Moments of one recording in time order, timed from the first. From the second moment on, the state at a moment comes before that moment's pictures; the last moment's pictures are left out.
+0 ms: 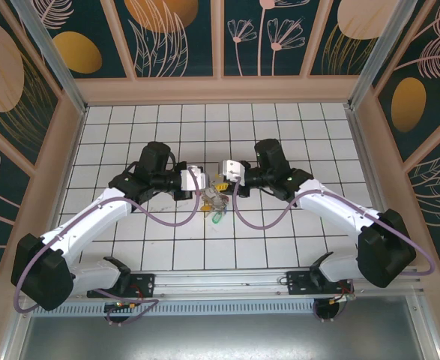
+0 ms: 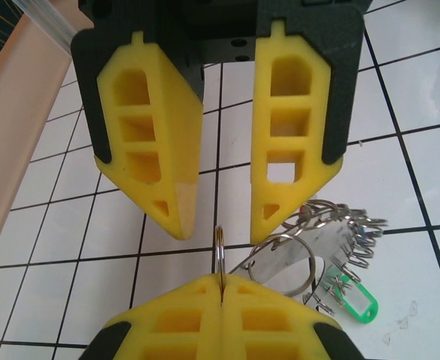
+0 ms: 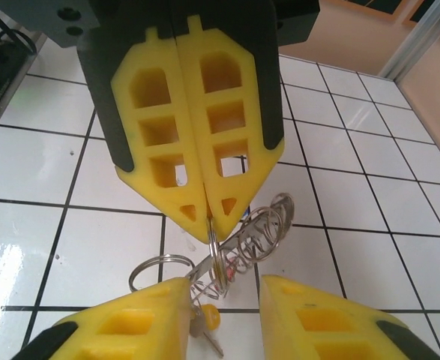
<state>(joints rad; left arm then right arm) -0.56 1.24 0.91 -0.31 0.60 0.86 0.66 1.36 0.91 -0.11 -0.68 -0.71</state>
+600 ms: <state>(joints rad) -0.56 1.25 0.91 -0.32 0.60 0.84 0.71 1.38 0.93 -0.10 -0.62 -0.74</state>
